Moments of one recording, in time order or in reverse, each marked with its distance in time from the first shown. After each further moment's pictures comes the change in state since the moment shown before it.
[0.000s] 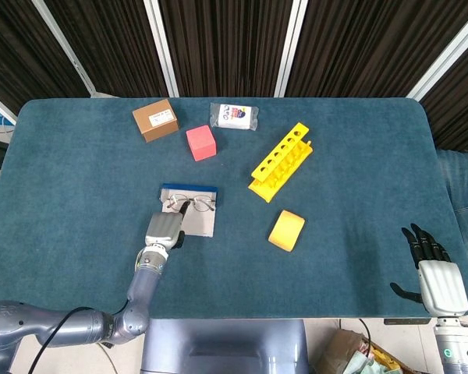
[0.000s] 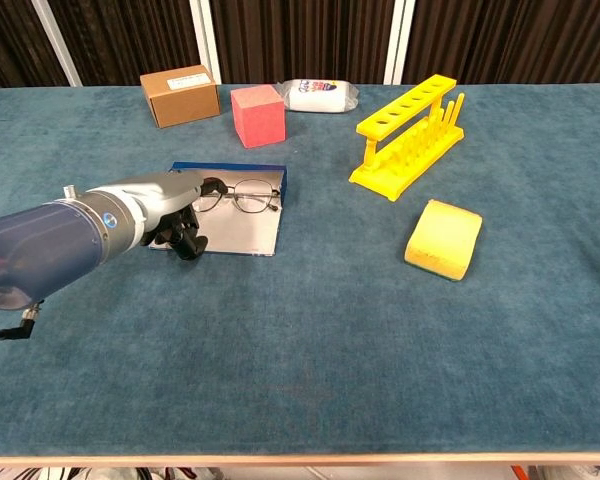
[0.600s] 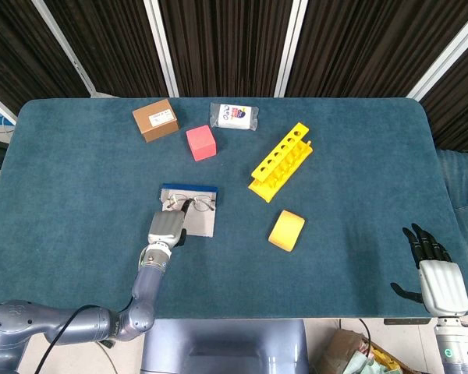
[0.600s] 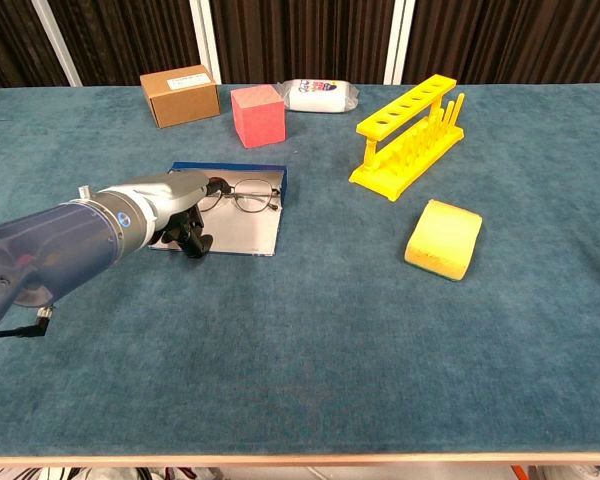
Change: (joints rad) left arm -0.021 -0.038 -0.018 0.057 -0.019 -0.005 0.008; right arm 0.000 0.001 0.000 -0.002 0.004 -0.002 -0.001
